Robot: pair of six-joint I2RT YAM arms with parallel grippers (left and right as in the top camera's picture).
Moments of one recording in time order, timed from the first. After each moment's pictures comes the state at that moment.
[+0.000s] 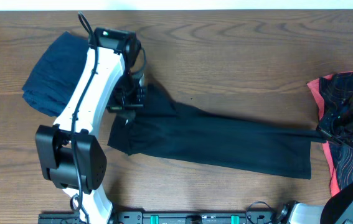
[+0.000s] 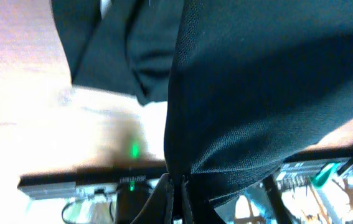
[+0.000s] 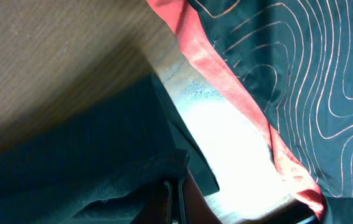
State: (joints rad) left arm -0.23 1.91 1.72 -1.69 0.14 -0.14; right arm -0.46 1.52 1.14 -1.14 0.05 0.24
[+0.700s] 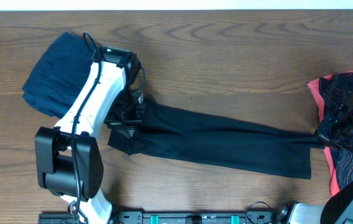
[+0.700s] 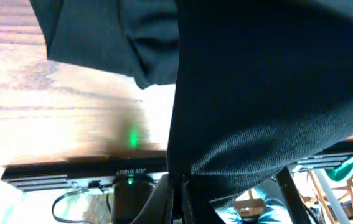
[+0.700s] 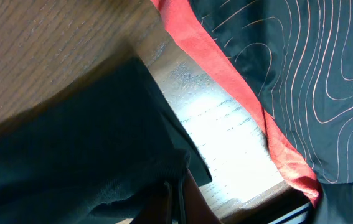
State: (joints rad) left arm -0.23 1.85 1.50 -1.61 0.15 -0.14; right arm -0.46 1.52 1.10 -1.15 0.08 0.25
